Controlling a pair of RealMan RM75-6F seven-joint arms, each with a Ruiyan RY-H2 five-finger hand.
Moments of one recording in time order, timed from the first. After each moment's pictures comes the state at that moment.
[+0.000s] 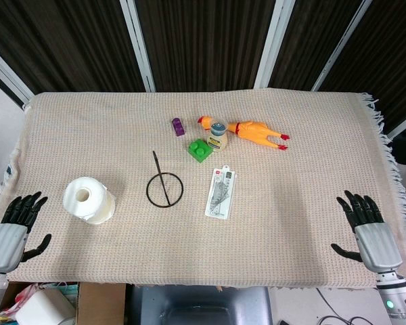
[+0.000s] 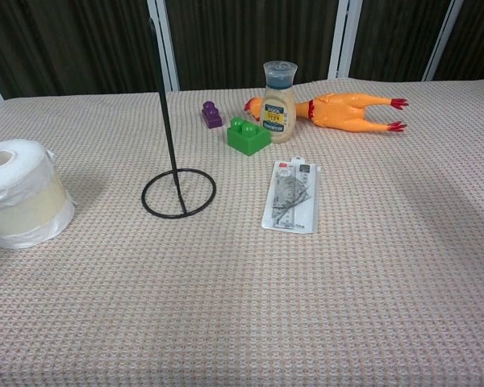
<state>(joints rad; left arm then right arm) -0.15 -1.17 -0.02 -1.46 1.63 1.51 -0.10 0.09 -1.16 0.02 -1.56 -1.61 1.50 -0.10</state>
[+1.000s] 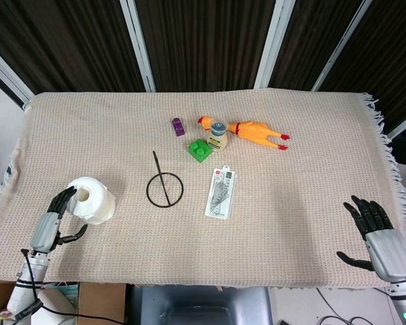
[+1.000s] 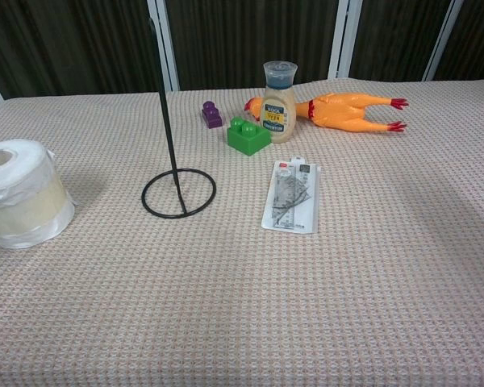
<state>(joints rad) -0.27 -1.61 -0.06 -0.91 1.55 1.39 -0.71 0.06 -1.06 -0.02 -1.59 -1.67 1.54 0.04</state>
